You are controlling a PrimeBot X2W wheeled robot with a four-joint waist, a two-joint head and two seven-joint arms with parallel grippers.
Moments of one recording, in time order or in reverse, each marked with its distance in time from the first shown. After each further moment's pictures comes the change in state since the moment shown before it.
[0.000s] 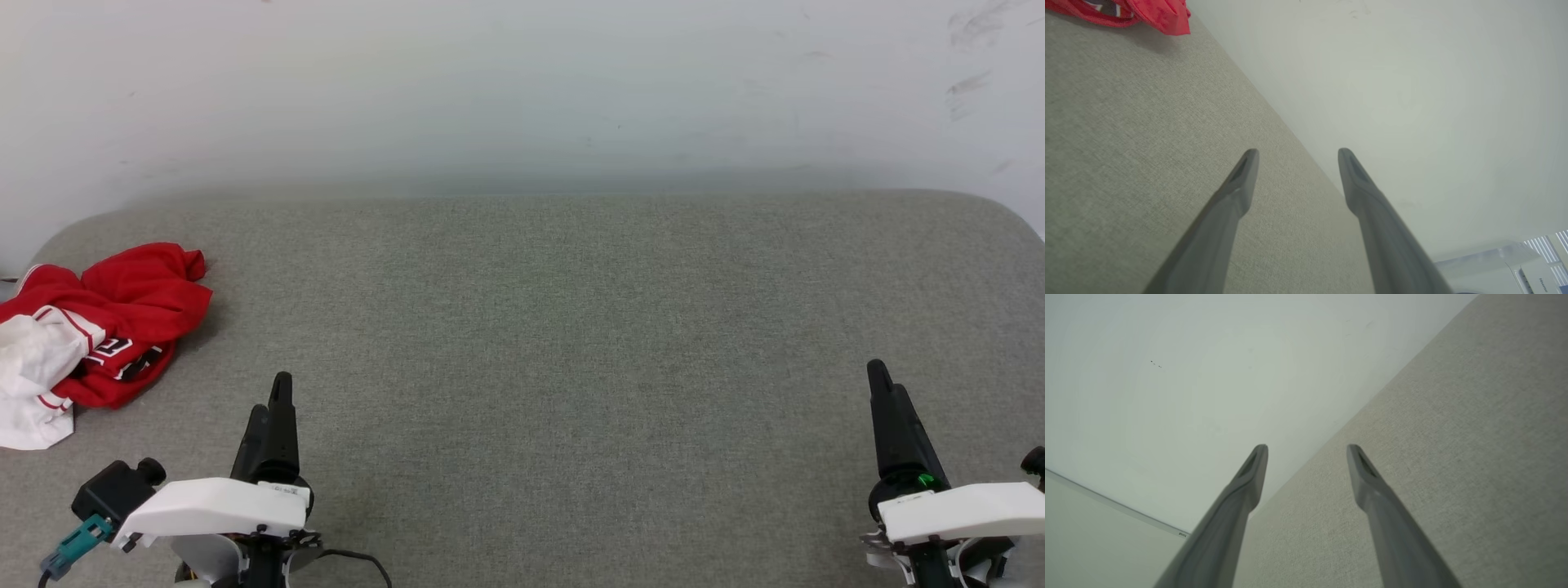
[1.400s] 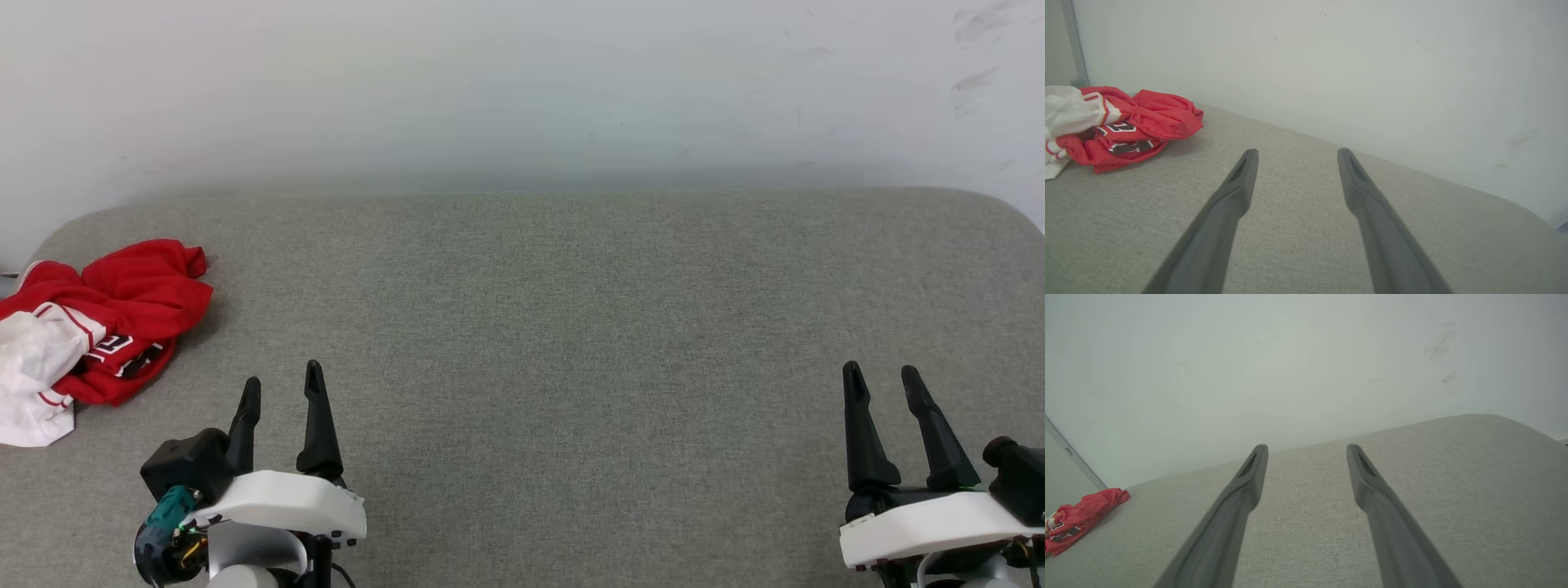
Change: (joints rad) left arm 0.002 0.042 -0.143 -0.044 0.615 0.146 -0.126; right arm 0.037 0.000 0.030 -0.084 -0.647 0.000 -0.128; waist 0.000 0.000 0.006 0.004
